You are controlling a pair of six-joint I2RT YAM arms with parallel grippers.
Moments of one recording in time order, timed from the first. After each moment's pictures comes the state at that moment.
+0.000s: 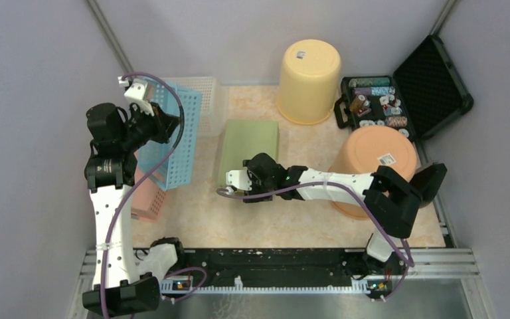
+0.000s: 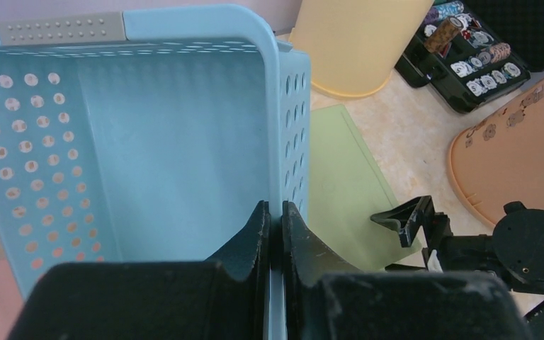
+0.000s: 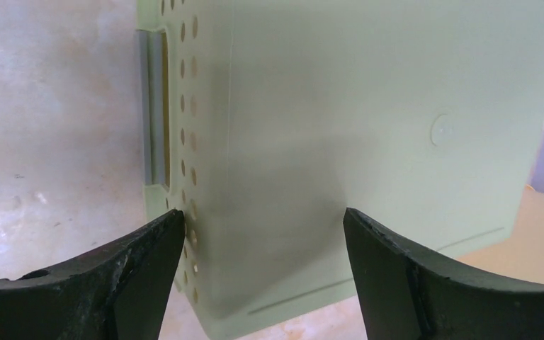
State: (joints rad) left arm 0.16 0.98 1.30 -0.58 0.65 0.00; right arm 1.05 1.69 1.08 -0.21 0.11 -0.73
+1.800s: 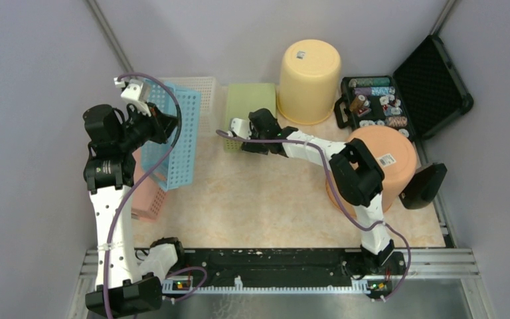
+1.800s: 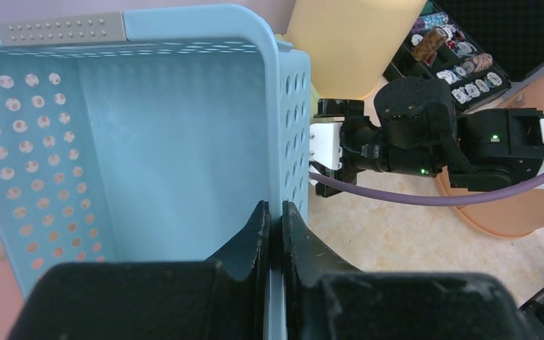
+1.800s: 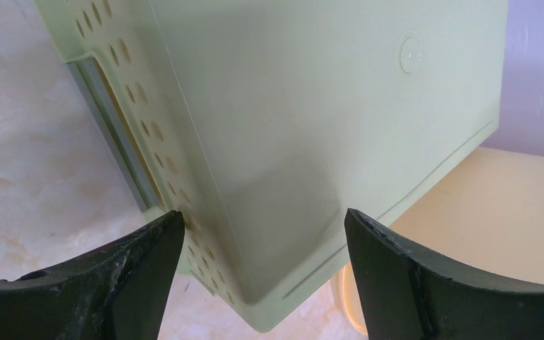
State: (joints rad) left arm 0.20 0.98 1.28 -0.55 0.71 -0.03; right arm 0.76 2.09 1.56 -0.17 0.18 -0.78
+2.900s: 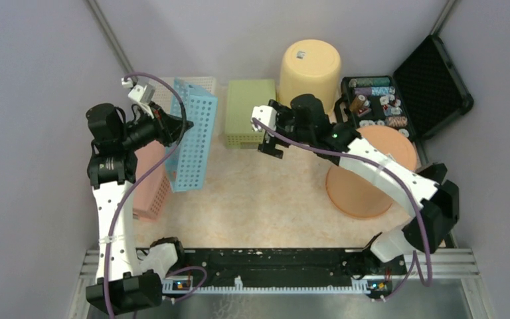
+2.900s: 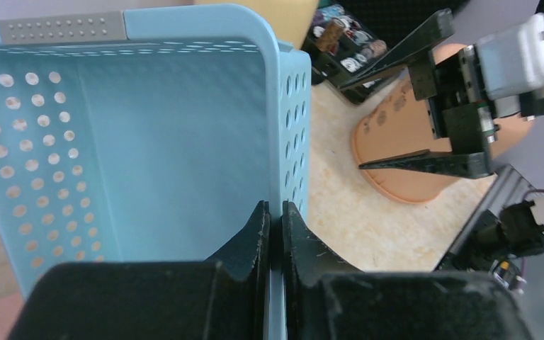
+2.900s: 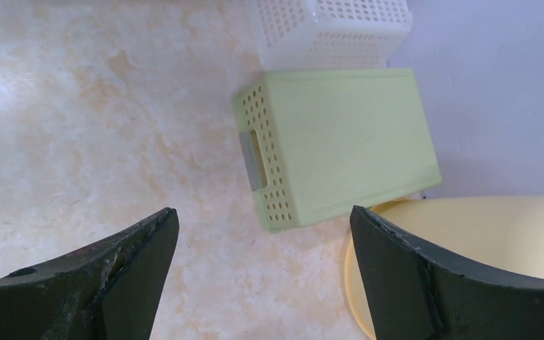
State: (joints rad) left arm 0.21 0.99 1.24 -0.48 0.96 -0.10; right arm 0.76 1.52 1.42 -0.38 -0.24 -0.67
